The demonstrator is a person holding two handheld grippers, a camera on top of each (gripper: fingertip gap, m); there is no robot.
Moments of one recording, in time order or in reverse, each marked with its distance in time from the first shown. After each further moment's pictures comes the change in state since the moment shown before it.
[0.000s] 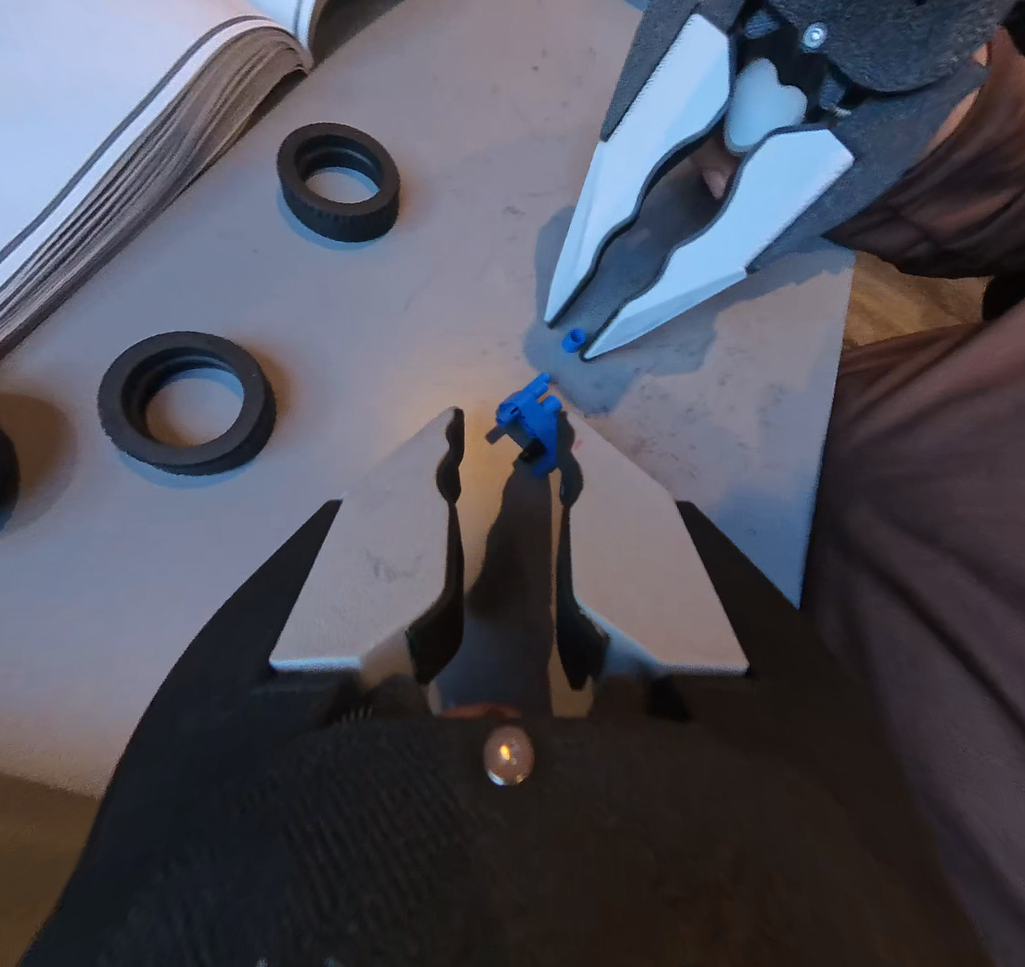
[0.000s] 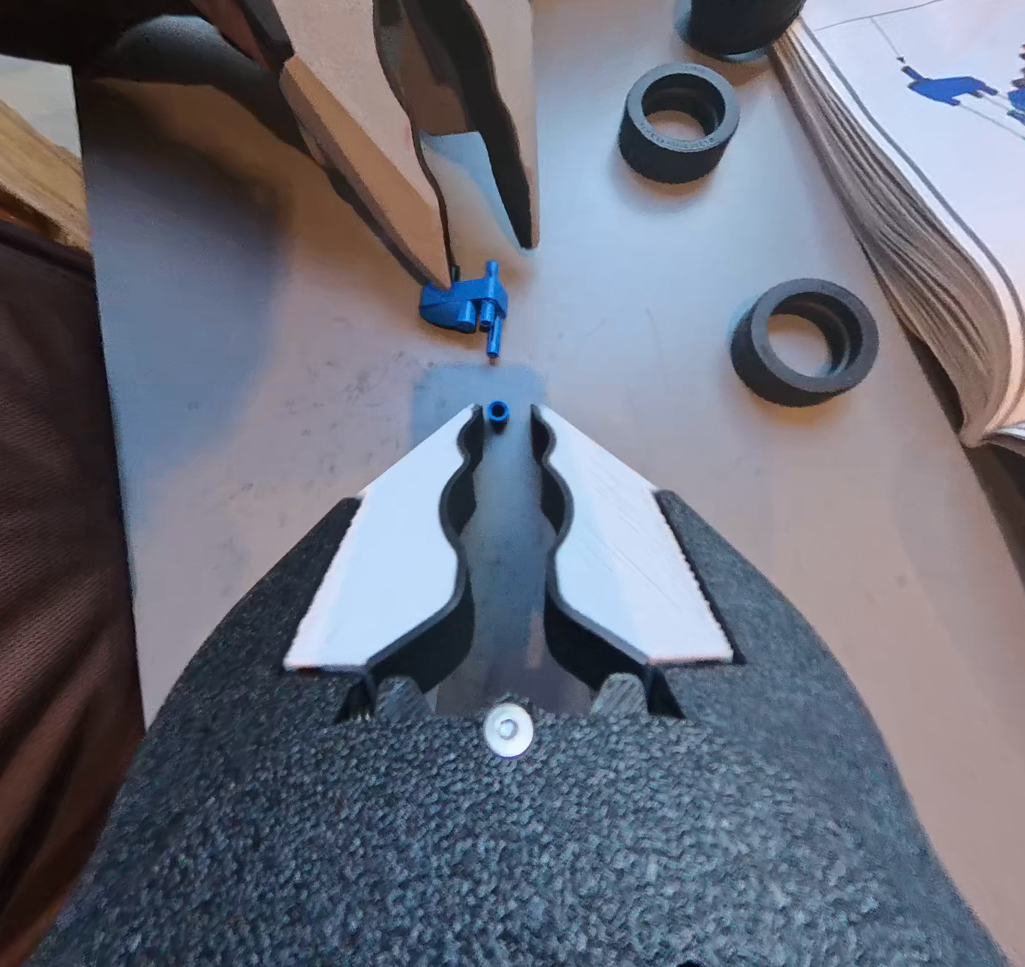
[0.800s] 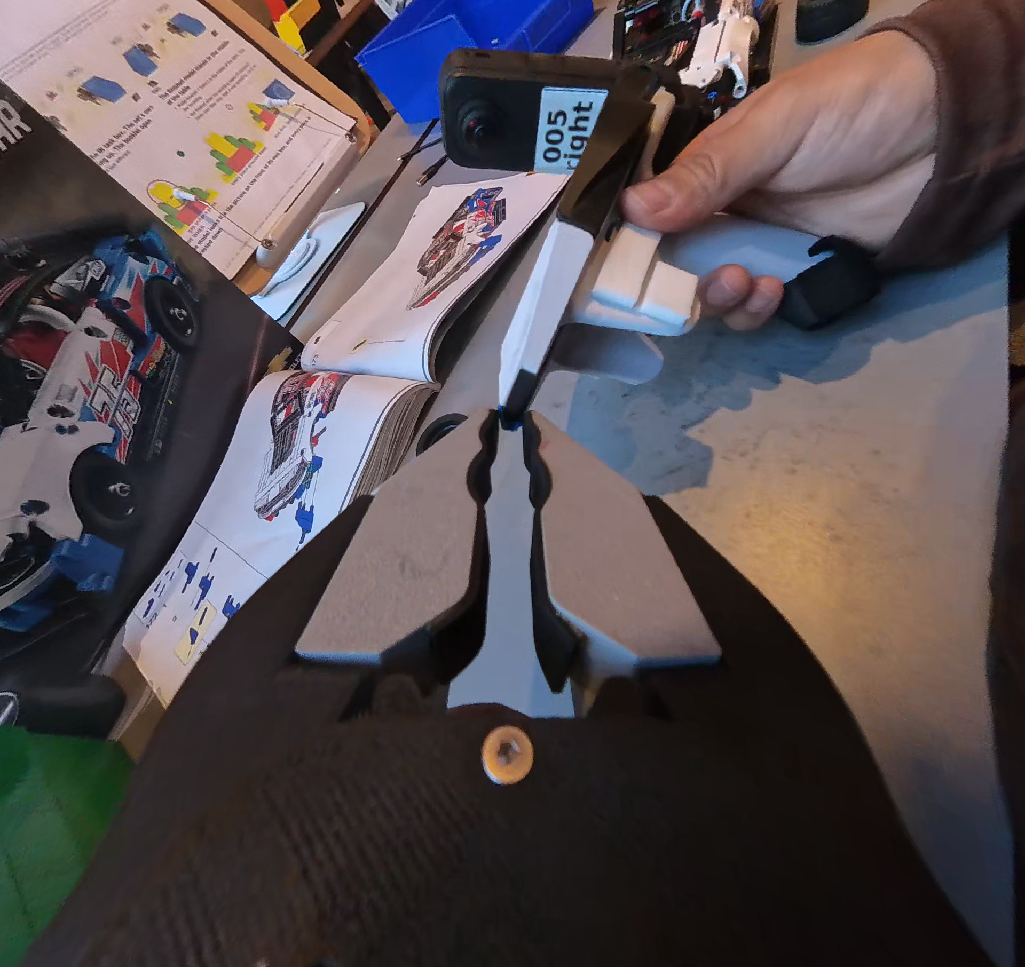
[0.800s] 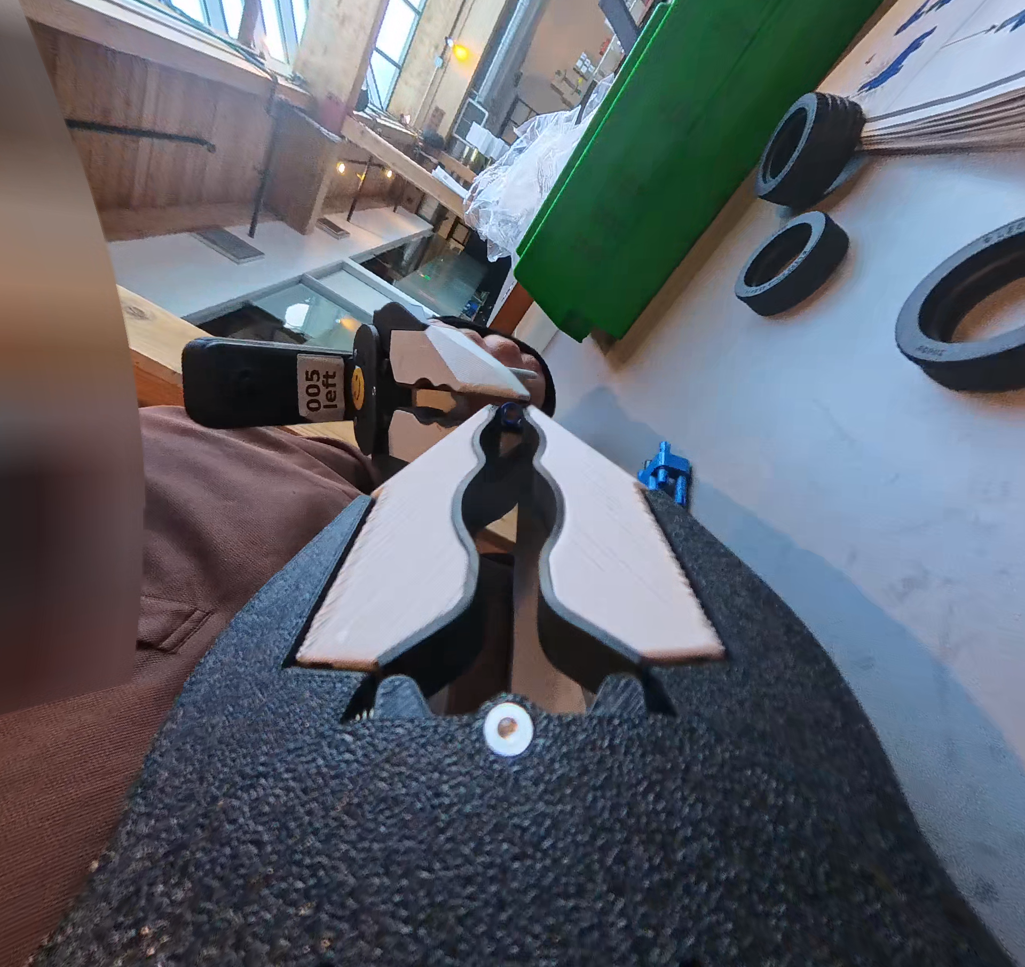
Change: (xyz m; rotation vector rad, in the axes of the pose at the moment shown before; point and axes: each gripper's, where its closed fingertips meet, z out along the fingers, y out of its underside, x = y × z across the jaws) left arm 0.038 -0.070 -0.017 0.294 -0.427 0.623; right arm -0.008 -0.073 -0.052 0.612 -0.662 0.801
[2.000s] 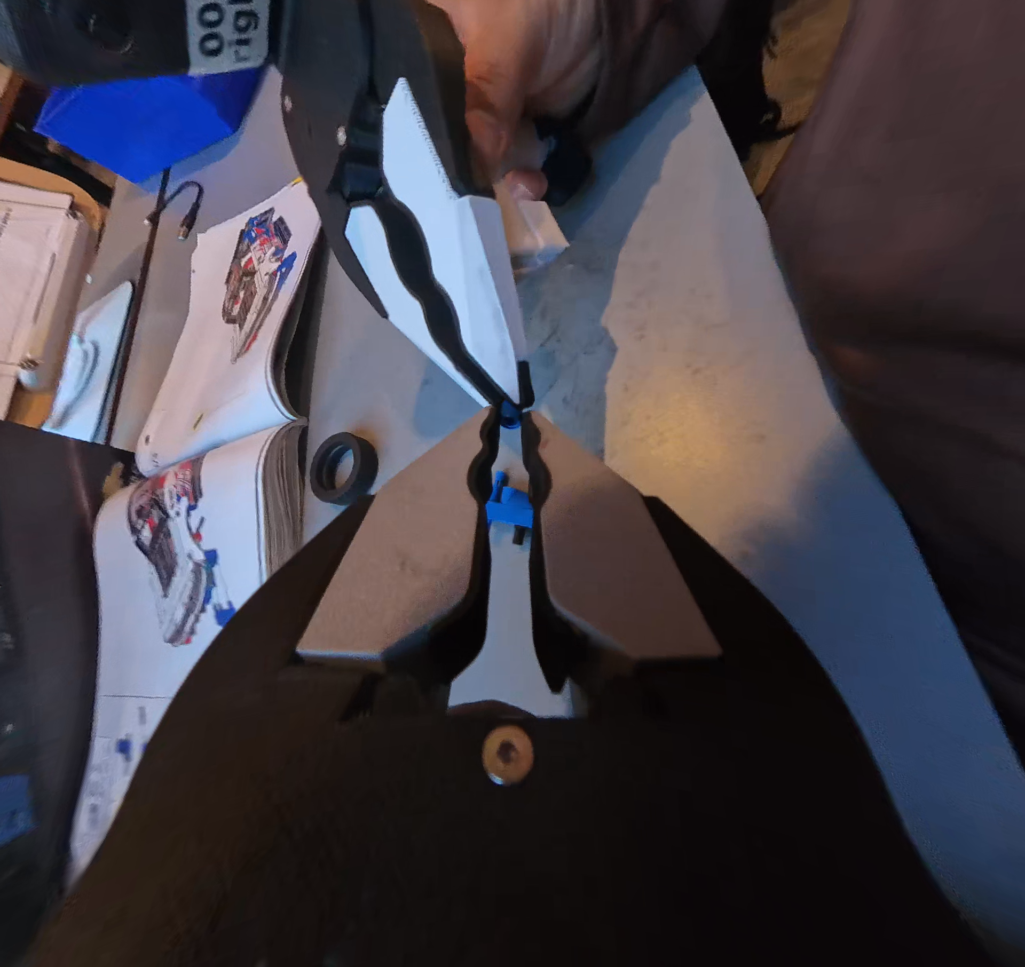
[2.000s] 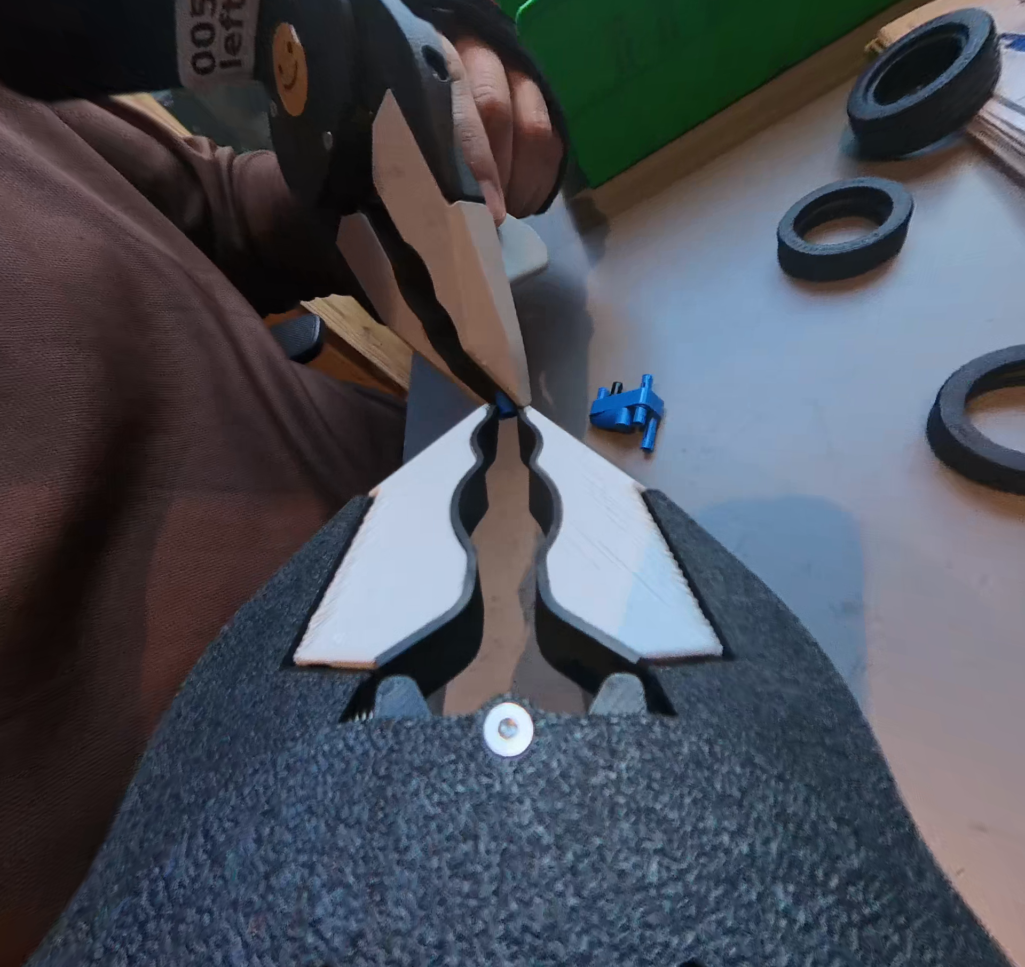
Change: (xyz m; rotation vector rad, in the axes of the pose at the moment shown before) left arm 0.040 0.022 -0.019 -0.004 0.432 0.276; right arm 0.008 0.046 0.006 -0.434 0.194 -0.456
